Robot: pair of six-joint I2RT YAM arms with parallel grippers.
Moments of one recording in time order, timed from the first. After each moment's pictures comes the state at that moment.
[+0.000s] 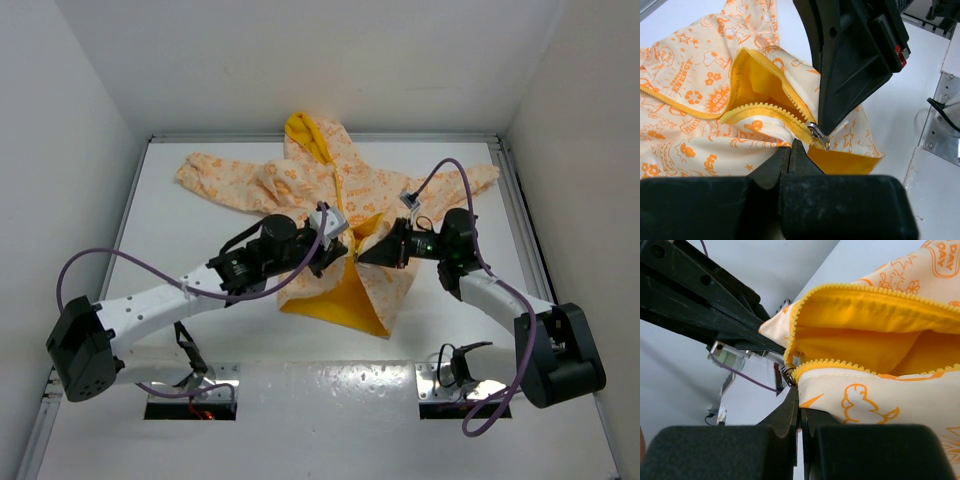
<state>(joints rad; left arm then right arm) -0.90 1.21 0.87 0.09 0.15 0.00 0.23 1.24 0.44 0.70 -1.13 0.76</state>
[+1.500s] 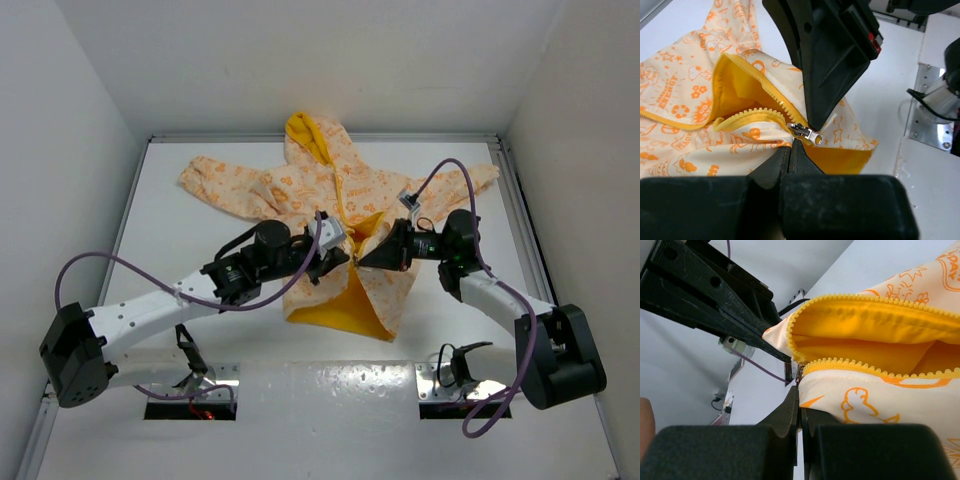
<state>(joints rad) -0.92 1.16 0.83 0.11 0.21 0.06 0.23 1.24 0.44 0.76 -1.21 0.79</state>
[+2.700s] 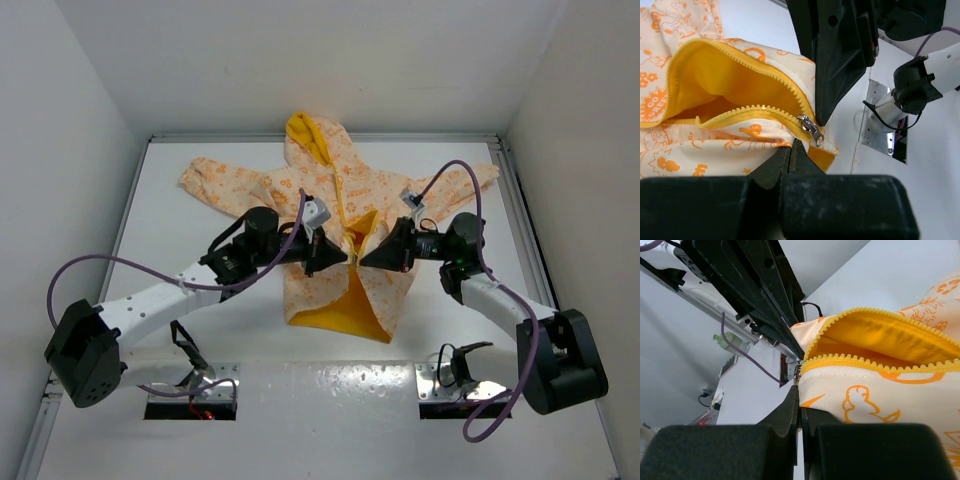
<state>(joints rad) -0.76 1.20 0.80 0.22 0.51 -0.19 0.22 1.21 0.42 0.86 -1.22 0.79</state>
